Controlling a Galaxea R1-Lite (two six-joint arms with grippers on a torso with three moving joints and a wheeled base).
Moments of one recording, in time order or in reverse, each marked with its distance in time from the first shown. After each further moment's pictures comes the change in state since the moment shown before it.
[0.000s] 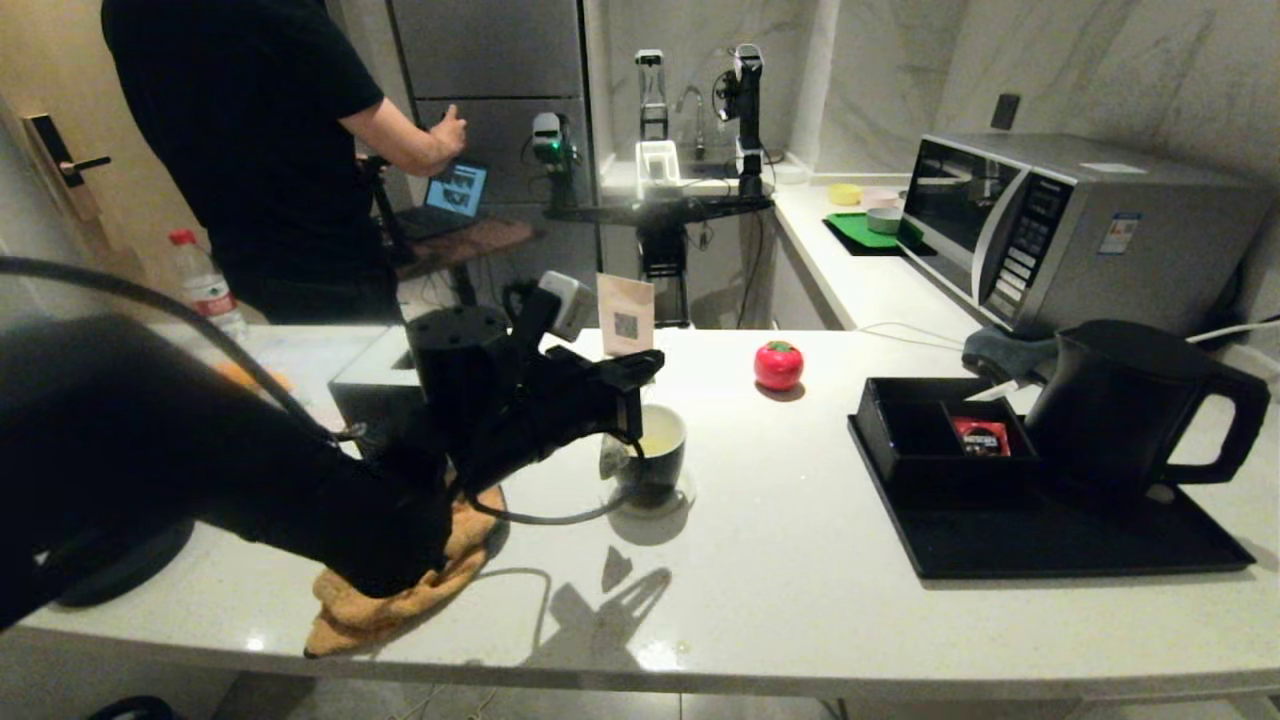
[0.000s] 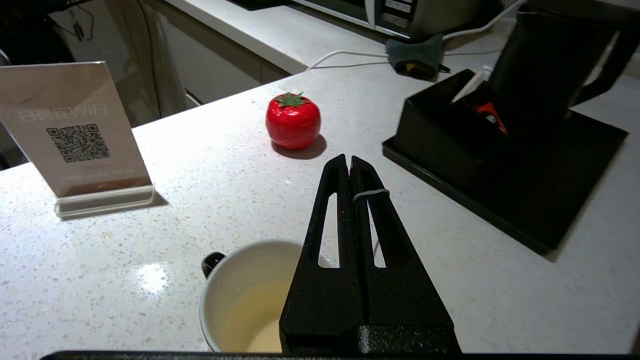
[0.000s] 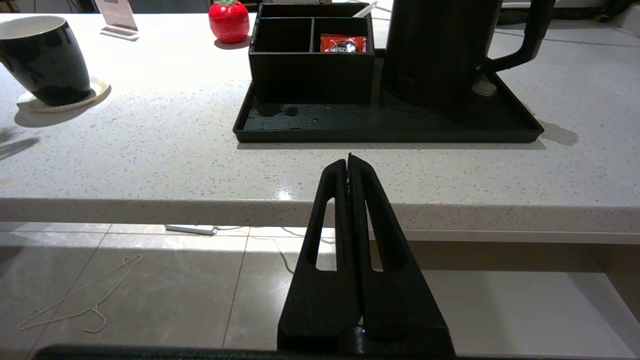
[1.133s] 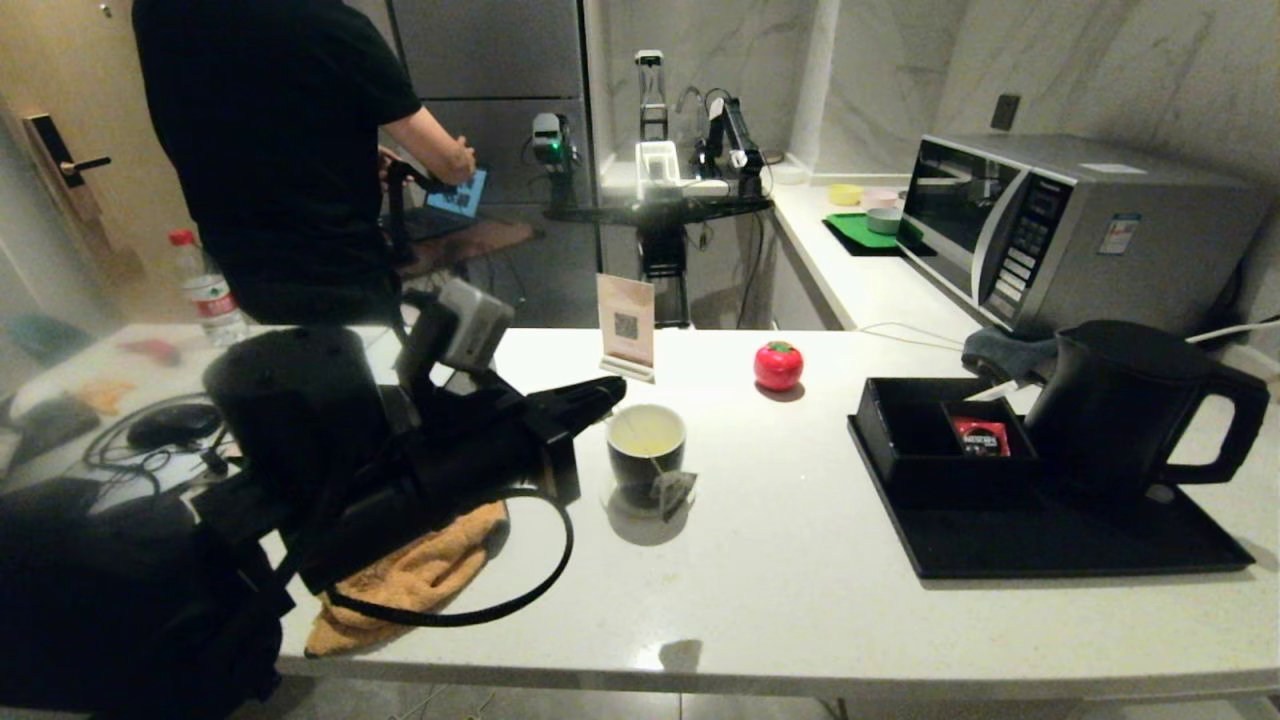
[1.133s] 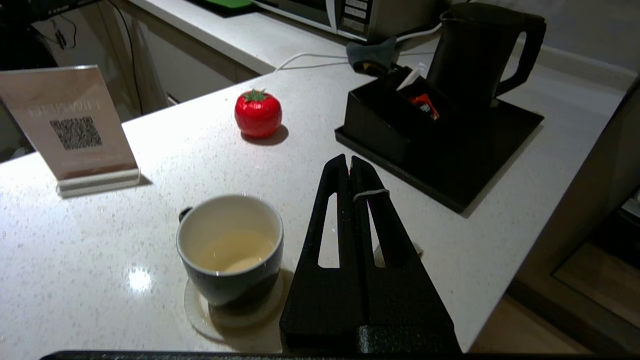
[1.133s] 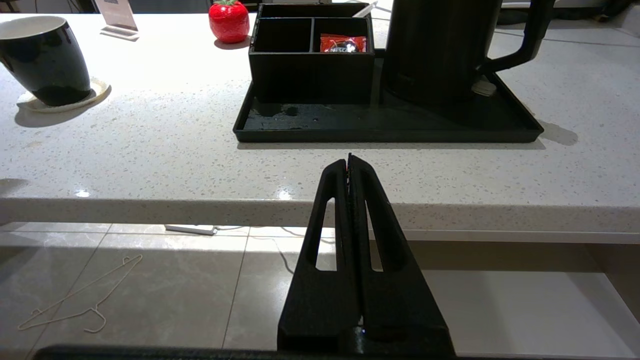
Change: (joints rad) left arm -0.045 -0.316 0.309 0.002 -0.007 0.001; right arm 0.000 0.000 0.000 0.000 0.000 0.000
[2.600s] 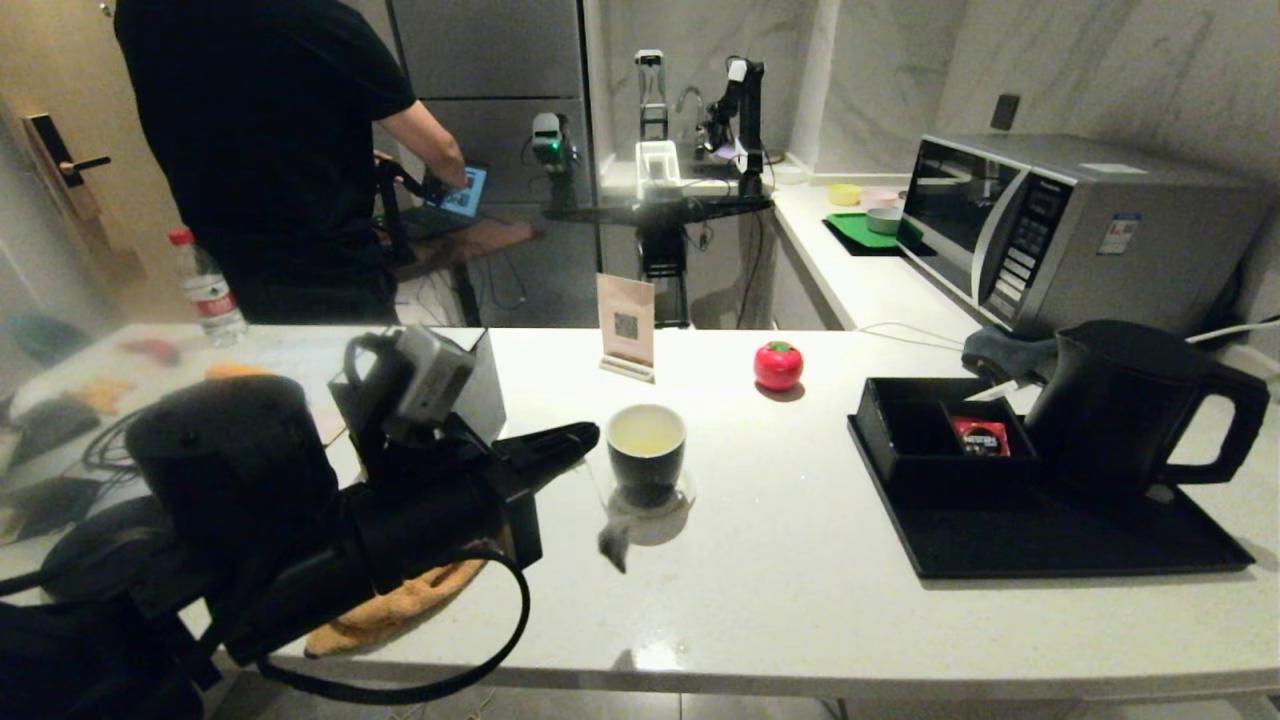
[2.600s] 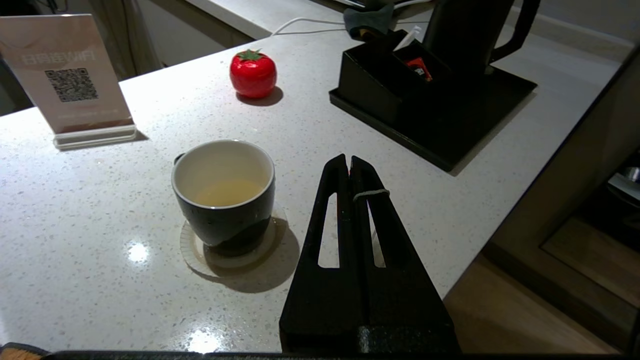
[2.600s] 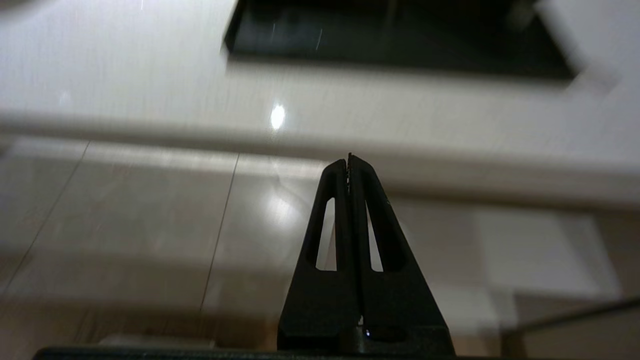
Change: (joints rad) left arm -0.002 -0.093 0.155 0.000 0.000 0.002; right arm 0.016 0.289 -0.002 -0.031 0.004 -0.065
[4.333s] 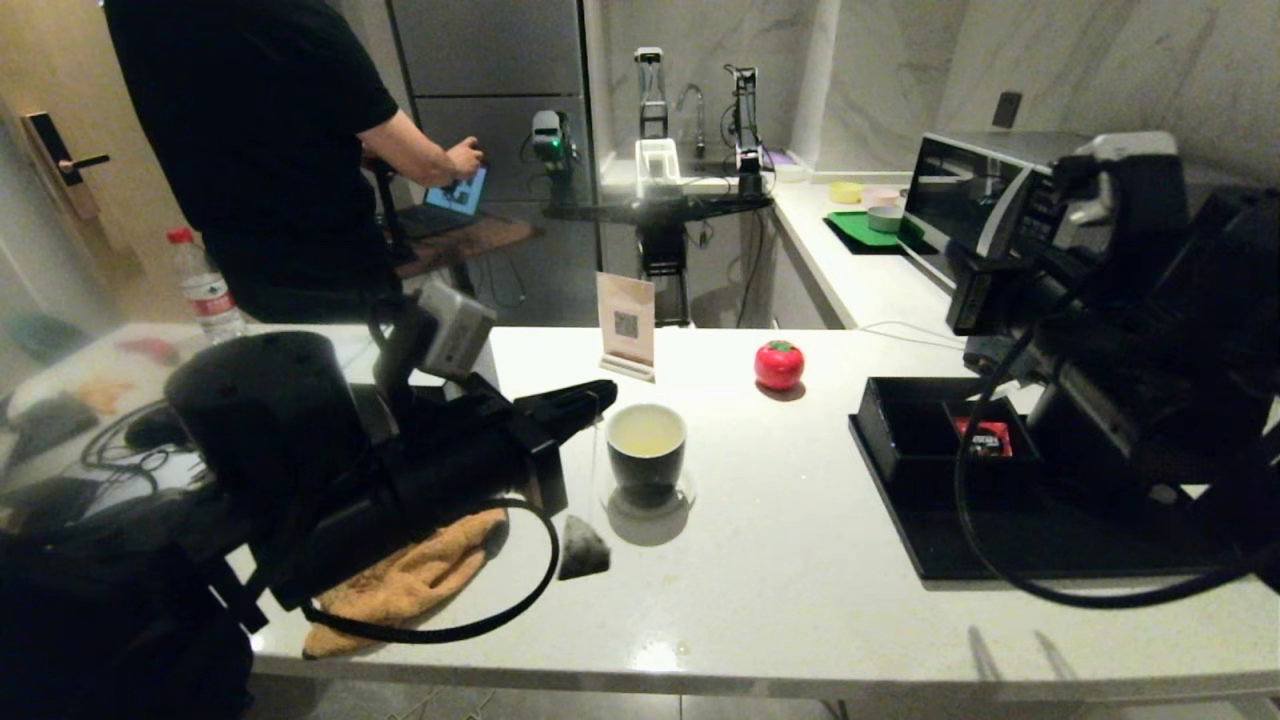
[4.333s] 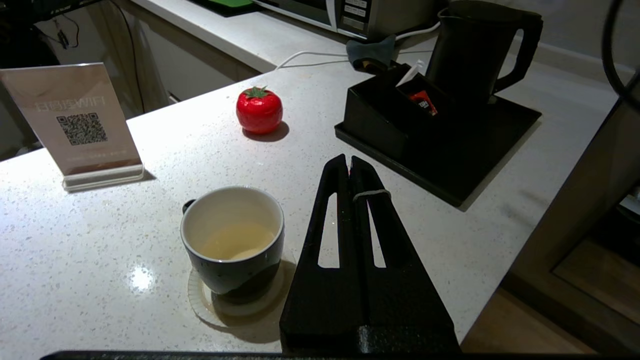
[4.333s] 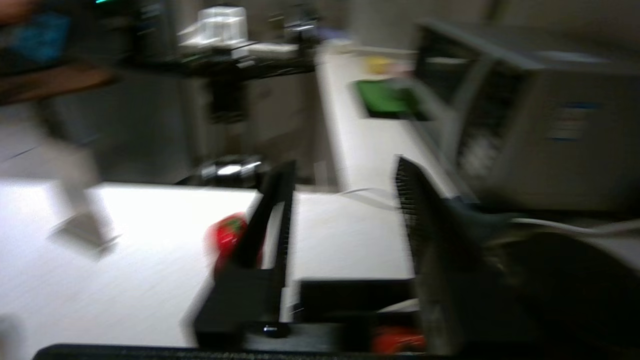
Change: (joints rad) left arm 0.001 0.048 -0.111 -0.001 0.001 0.005; right arm 0.396 1.317 -0.812 -0.968 -0.486 -0.091
